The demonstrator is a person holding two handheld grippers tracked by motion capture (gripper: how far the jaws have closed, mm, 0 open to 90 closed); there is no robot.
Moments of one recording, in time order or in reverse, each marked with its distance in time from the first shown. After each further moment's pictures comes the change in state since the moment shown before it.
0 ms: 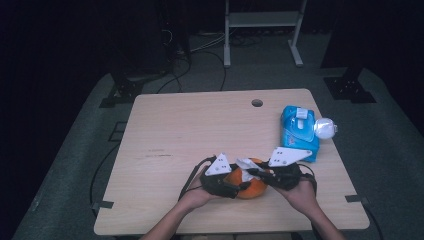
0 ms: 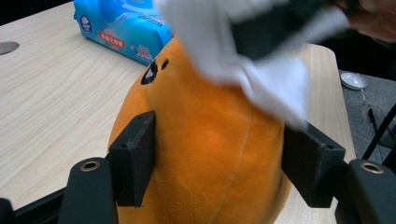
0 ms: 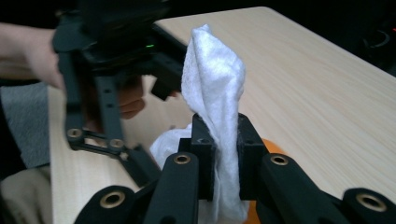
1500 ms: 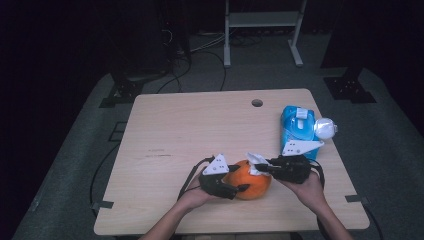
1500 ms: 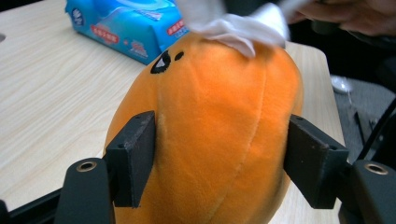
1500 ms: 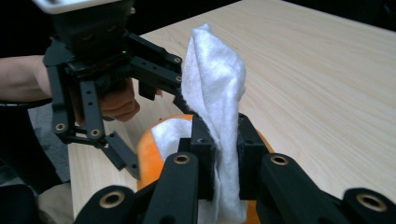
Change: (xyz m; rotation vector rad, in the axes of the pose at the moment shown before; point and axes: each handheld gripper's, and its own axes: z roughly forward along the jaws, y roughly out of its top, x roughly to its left) left arm 0.005 -0.006 0.002 -0.012 -0.030 -0.054; right arm -0.026 -0.014 -0.009 -0.013 0.070 0.161
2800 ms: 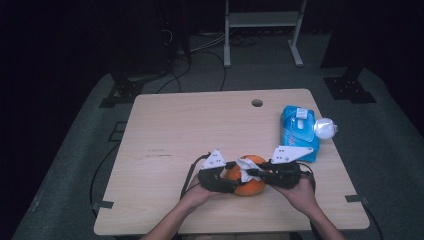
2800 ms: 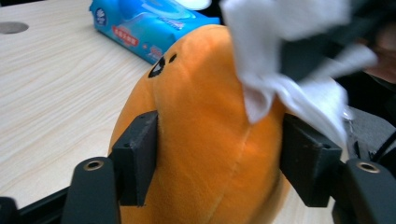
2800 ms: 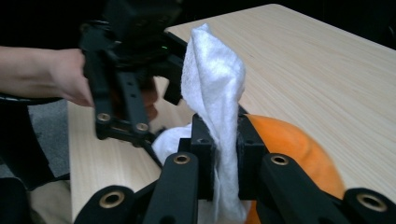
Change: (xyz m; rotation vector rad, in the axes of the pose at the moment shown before) left arm 0.007 0.000 -0.004 -0.049 0.019 -0.086; right arm 0.018 0.003 0.015 -0.005 0.004 -0.084
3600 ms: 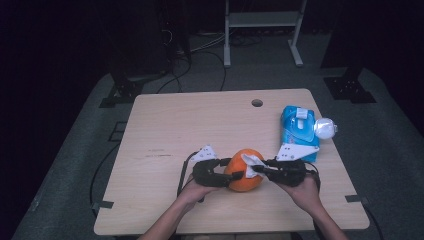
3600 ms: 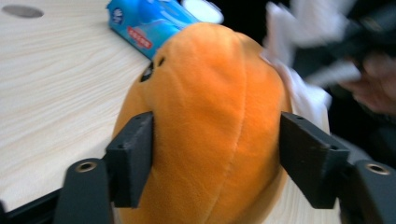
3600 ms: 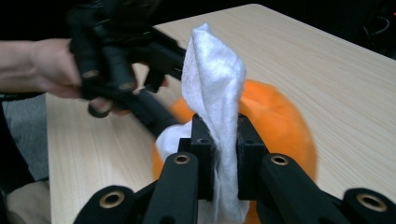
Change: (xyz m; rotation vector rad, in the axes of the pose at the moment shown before) left arm 0.014 -0.003 -0.007 -0.035 -0.007 -0.092; right arm -0.010 -0.005 -0.010 -0.005 -0.060 0.024
